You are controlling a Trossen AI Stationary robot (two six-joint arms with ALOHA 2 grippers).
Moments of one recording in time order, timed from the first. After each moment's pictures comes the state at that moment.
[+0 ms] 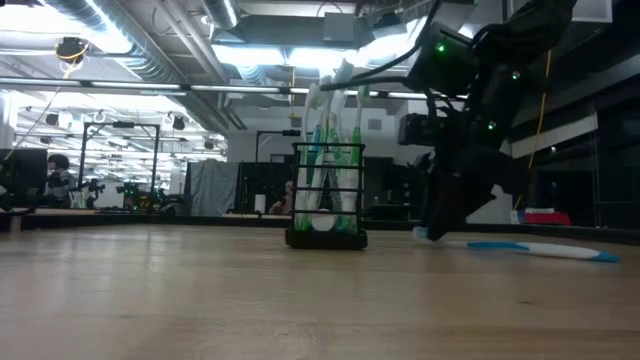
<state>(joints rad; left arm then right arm) -0.81 1.12 1.18 -0.29 -1.18 -0.48 0.04 1.64 0.78 -0.25 0.13 -0.01</state>
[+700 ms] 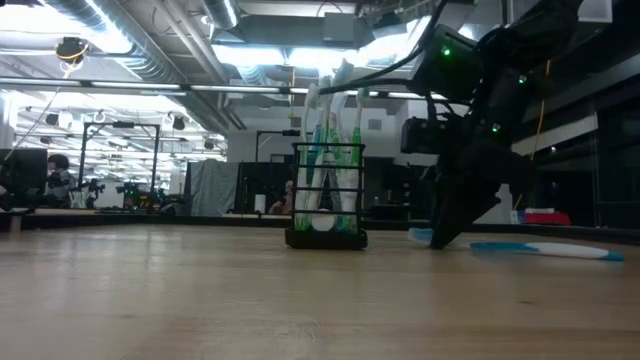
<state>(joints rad) -0.81 1.12 1.18 -0.29 -1.17 -0.48 0.10 1.68 0.75 -0.21 0.05 0.14</state>
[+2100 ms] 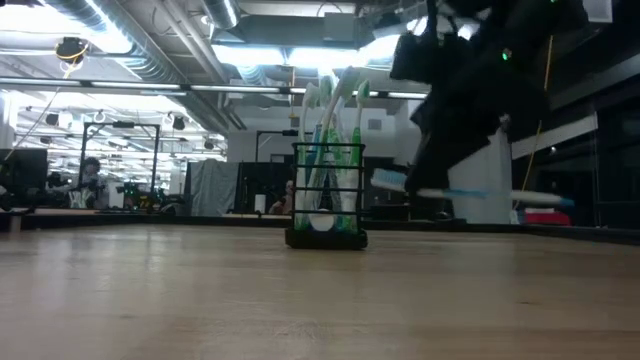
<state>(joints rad) -0.81 1.12 1.18 -0.30 -1.13 -0.46 0.31 1.68 0.96 -0.34 0.30 0.26</state>
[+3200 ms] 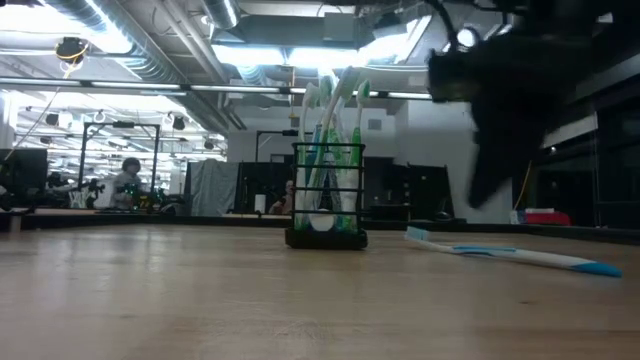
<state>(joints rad) -0.82 1.12 1.18 -0.30 -1.10 -0.44 0.40 1.63 0.96 -0.52 0.26 0.83</state>
